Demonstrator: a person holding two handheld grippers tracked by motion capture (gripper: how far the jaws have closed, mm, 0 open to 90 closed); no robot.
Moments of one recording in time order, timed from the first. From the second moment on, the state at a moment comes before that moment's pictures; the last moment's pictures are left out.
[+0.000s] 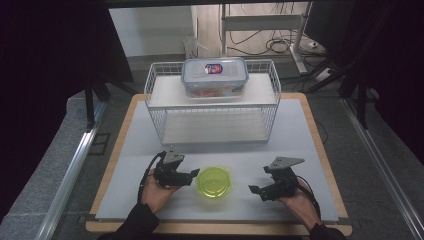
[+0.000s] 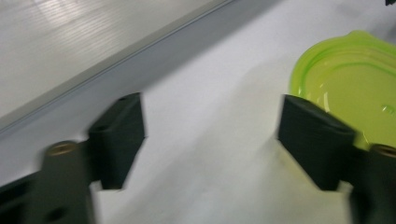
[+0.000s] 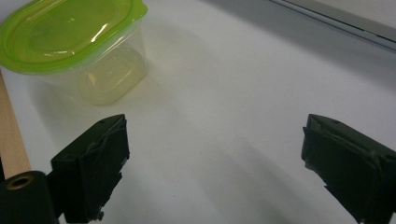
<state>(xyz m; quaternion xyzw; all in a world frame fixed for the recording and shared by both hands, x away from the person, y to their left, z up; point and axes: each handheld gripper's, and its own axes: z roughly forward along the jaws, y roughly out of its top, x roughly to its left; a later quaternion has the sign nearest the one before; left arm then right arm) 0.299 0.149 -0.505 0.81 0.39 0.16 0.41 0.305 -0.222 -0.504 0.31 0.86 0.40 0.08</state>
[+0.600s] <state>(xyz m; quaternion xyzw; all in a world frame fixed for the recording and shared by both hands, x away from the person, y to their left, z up) 0.271 0.175 -0.510 0.80 0.39 0.19 0.41 0.303 -0.219 -0.502 0.32 0.85 0.40 0.10</state>
